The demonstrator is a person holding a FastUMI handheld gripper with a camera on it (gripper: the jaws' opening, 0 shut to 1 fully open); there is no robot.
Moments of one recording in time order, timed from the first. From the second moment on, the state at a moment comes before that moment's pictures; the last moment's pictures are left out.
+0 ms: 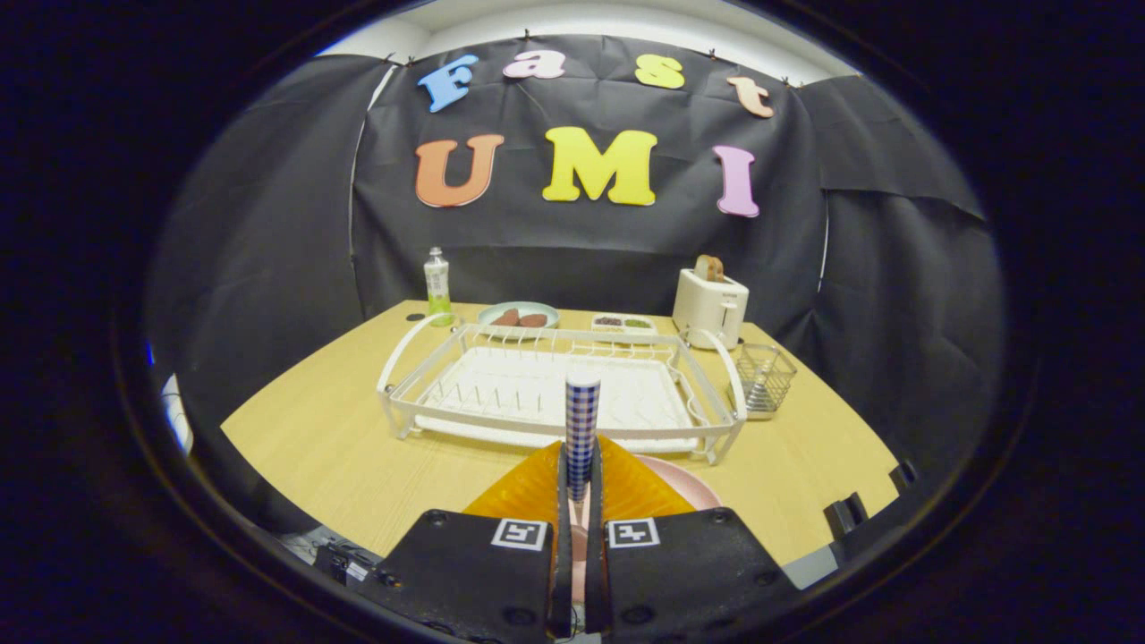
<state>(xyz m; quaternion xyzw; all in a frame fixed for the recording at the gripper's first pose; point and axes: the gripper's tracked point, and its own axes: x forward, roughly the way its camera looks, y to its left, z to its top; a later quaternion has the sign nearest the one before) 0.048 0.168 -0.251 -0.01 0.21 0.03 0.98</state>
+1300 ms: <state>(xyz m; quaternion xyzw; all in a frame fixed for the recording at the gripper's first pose) 0.058 0.082 -0.112 0.00 0.15 0.00 0.99</state>
